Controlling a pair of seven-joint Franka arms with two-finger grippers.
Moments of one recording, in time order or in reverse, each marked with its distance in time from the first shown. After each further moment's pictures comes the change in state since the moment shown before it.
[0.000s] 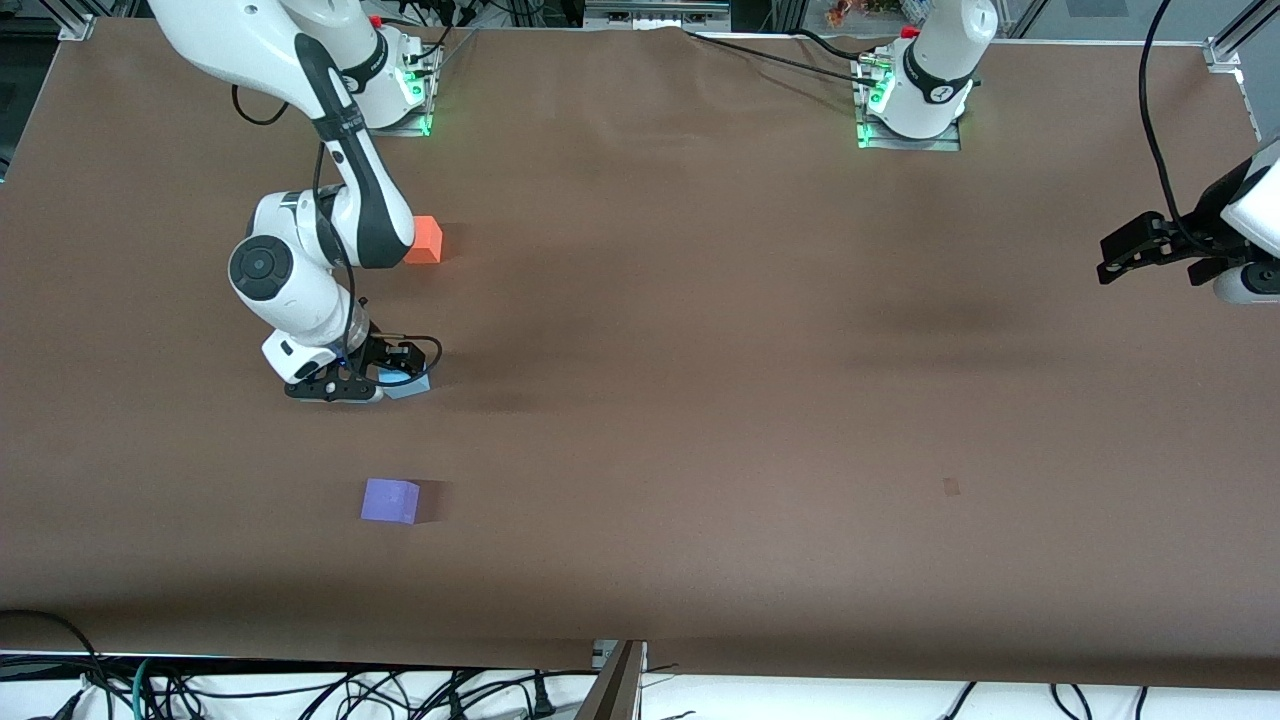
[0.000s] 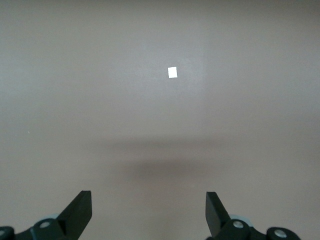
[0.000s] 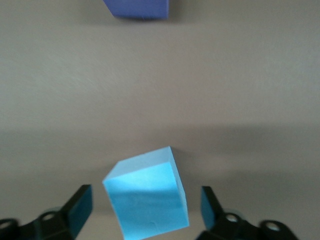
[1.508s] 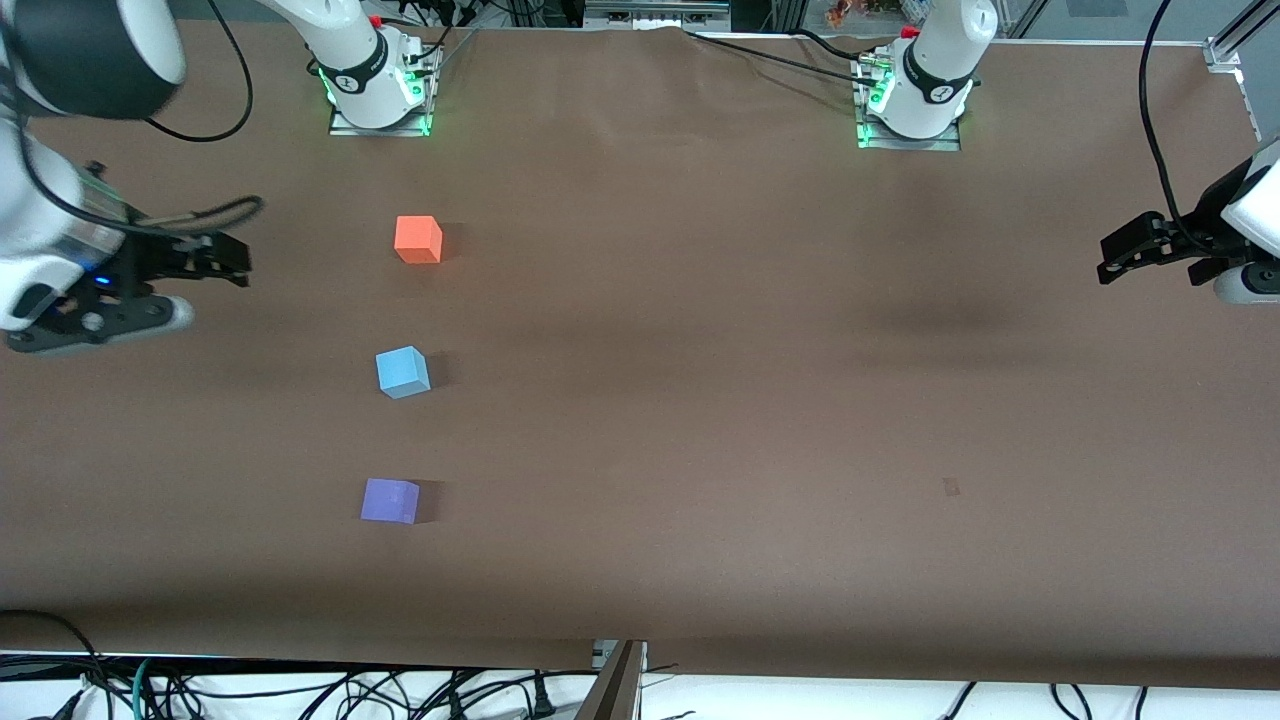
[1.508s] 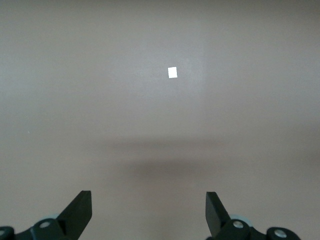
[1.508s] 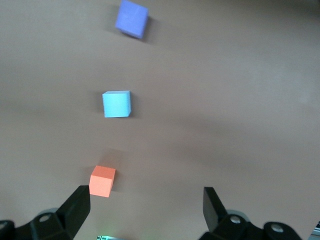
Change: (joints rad) left arm 0.000 0.000 0.000 0.000 0.000 0.000 0.000; right arm -0.300 -0.144 0.173 0.780 -0.239 -1.080 -0.260
